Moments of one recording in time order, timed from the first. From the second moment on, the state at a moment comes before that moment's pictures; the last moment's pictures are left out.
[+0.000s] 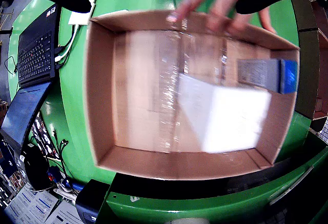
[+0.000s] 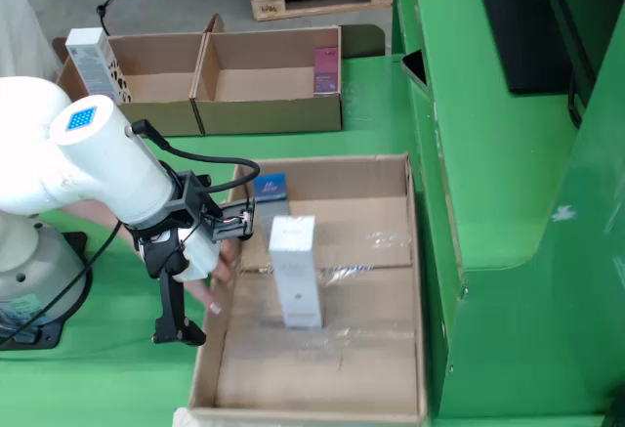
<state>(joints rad) -0.01 -0.09 -1.40 0.22 1.58 0.00</state>
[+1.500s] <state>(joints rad) -0.01 -0.09 -1.40 0.22 1.58 0.00</state>
